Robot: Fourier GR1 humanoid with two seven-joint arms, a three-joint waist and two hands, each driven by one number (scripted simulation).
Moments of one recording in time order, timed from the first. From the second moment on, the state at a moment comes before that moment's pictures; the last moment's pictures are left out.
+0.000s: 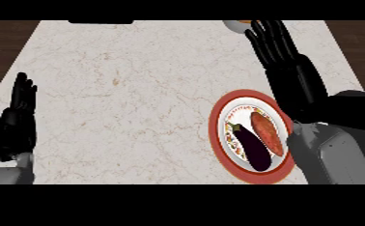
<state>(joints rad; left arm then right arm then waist) -0.06 0.46 -0.03 -1.38 0.24 0.43 -0.16 -0.42 -0.25 0.21 -1.71 -0.40 -0.11 0.01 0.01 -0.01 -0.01</state>
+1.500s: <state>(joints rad) 0.05 0.20 -0.18 -1.41 0.37 0.33 0.06 0.07 -0.53 0.22 -1.82 0.28 -0.18 0.13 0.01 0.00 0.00</state>
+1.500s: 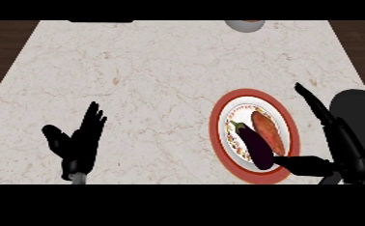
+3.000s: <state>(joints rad) 0.04 0.17 -0.11 -1.39 0.33 0.27 0.07 -0.35 -0.49 0.35 -1.37 0.54 0.52 0.43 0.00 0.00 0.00</state>
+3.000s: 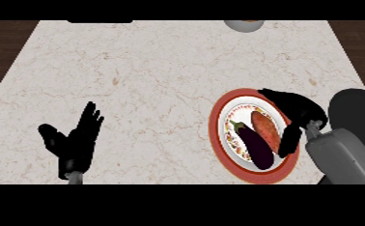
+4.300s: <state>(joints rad) 0.10 0.11 -0.08 -1.47 0.24 0.24 0.12 -0.30 -0.36 0.25 -1.14 0.87 0.25 0.02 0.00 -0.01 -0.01</state>
